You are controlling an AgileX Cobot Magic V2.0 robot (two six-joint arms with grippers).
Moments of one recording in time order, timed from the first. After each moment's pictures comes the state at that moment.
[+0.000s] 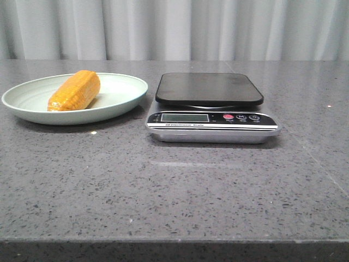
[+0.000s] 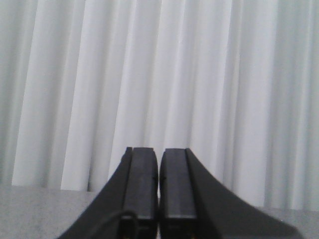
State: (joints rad) left arm 0.11 0.00 -0.13 0.03 -0.19 -0.12; right arm -0.05 -0.01 0.03 -0.09 -0.03 0.21
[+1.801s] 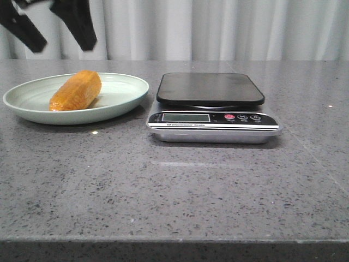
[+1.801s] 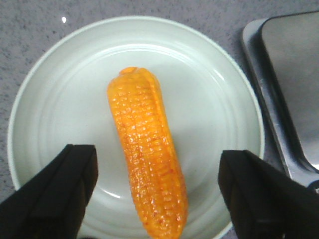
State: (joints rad) left arm -0.32 1.52 -1.29 0.00 0.81 -0.20; right arm -0.05 -0.01 0.03 -0.09 -0.03 0.21
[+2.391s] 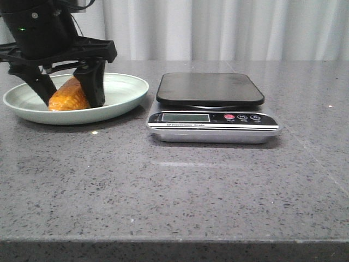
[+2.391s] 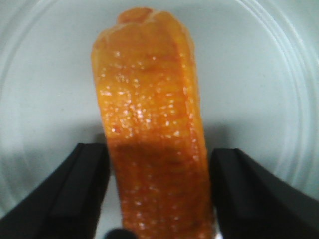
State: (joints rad) left arm -0.32 1.72 -1.33 0.01 0.85 -0.25; right arm -0.05 -0.01 0.03 -0.09 -0.03 0.21
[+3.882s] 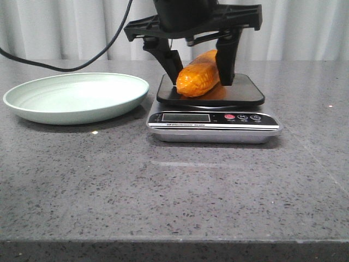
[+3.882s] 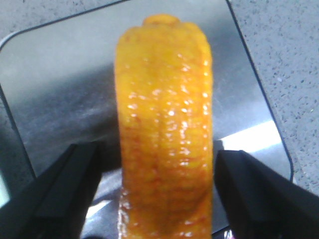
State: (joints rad) left arm -0.66 1.97 -1.82 0.04 0.99 -0.38; right arm -0.05 -0.01 0.03 -0.09 -0.03 0.21
